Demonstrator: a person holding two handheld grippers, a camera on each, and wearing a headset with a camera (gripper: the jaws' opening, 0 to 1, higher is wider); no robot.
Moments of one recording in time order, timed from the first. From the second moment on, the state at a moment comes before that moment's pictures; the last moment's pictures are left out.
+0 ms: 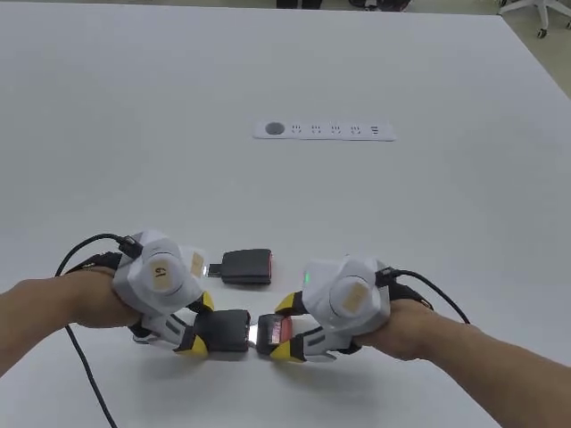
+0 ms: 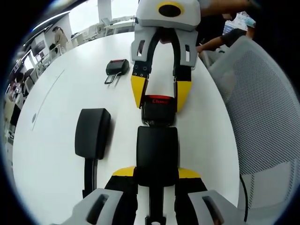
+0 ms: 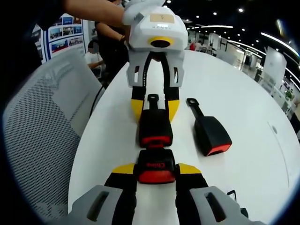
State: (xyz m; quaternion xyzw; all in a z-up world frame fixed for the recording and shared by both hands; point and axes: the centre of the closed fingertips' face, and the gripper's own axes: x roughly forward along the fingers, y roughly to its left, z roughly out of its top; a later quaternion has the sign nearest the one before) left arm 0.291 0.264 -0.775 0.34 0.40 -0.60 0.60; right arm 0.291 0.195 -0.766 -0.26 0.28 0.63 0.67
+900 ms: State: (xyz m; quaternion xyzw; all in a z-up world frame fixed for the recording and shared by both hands) left arm 0.294 0.267 -0.779 0.34 0.41 -0.60 0.60; right arm 0.285 0.199 -0.760 -0.27 0.27 0.63 0.67
